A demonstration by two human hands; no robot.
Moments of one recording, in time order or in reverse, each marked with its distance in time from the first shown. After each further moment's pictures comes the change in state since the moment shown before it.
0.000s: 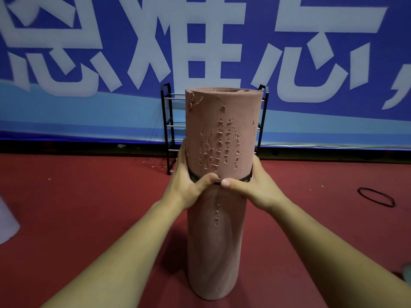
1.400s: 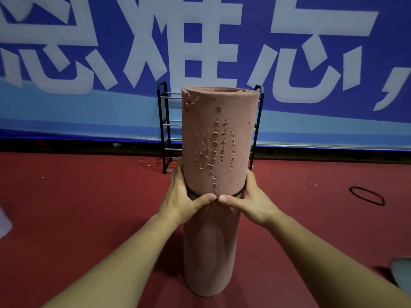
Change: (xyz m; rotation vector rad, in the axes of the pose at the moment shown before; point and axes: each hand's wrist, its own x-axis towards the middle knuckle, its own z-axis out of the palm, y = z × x) left_hand -0.033 -0.022 0.007 0.107 -0.030 -0.101; right_hand -0.025 0.033 0.006 -0.050 -0.041 0.118
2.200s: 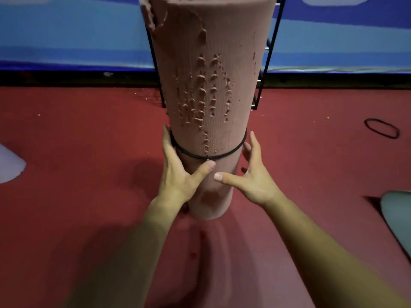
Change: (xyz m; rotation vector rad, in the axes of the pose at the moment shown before) left_hand -0.064 0.001 0.026 -0.093 0.093 -0.186; right_hand -0.053 0.022 0.024 0.109 -0.010 0.241
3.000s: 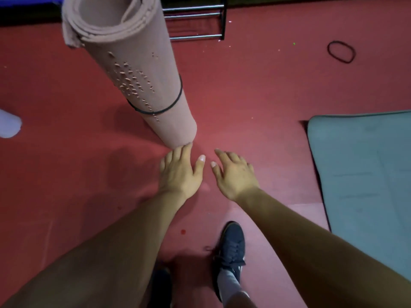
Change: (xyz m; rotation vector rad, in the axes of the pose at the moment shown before) left_hand -0.133 0.209 0.041 0.811 -0.532 -0.340; right_hand -0.191 -0.078 -0.093 -0.743 -0.195 0.365
